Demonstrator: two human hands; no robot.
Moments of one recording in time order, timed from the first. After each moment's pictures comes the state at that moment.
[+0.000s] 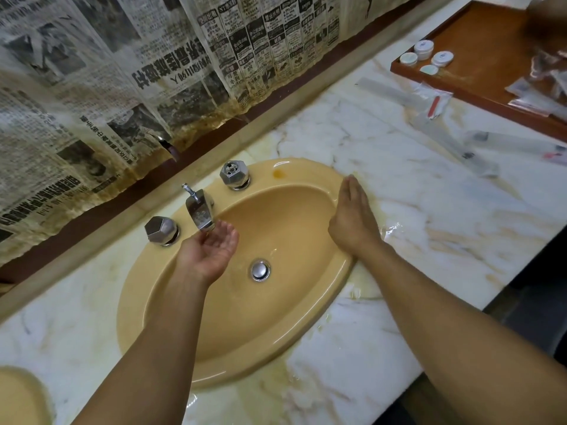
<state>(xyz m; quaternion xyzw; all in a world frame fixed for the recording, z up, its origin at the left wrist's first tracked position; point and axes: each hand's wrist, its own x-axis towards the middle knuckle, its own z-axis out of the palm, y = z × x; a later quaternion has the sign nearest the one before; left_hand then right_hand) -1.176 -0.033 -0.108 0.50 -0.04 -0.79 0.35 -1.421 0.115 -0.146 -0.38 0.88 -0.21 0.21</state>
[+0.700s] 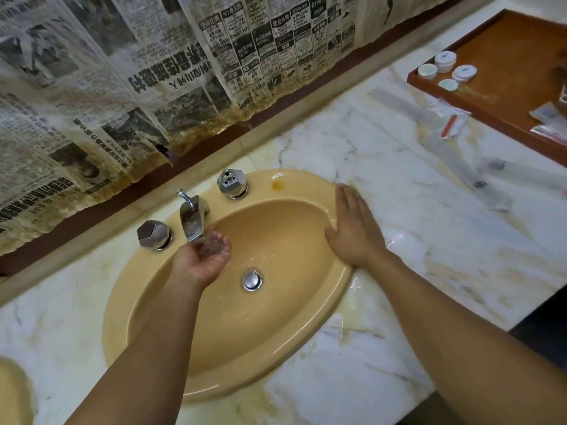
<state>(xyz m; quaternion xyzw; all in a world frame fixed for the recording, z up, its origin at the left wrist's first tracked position) -1.195 -0.042 -0.119 0.51 0.04 -0.75 0.42 -1.462 0.103 -0.151 -0.50 0.82 -0.18 0.20</state>
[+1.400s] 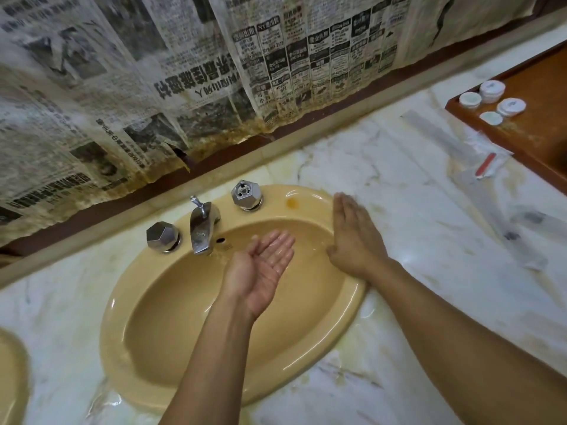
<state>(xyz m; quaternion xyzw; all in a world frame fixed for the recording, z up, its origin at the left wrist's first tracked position) -1.279 0.019 -0.088 0.47 -0.11 -0.80 0.35 -1.478 0.059 -0.142 -0.60 0.77 -0.08 0.19</state>
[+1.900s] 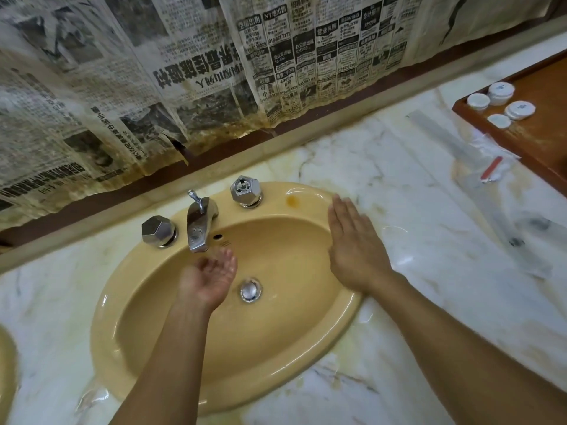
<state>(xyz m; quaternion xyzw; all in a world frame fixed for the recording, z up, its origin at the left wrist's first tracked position) -1.201 -0.021 -0.131 0.53 0.07 -0.72 0.45 -1.476 0.071 -0.155 -0.62 0.76 -0.07 0.16</state>
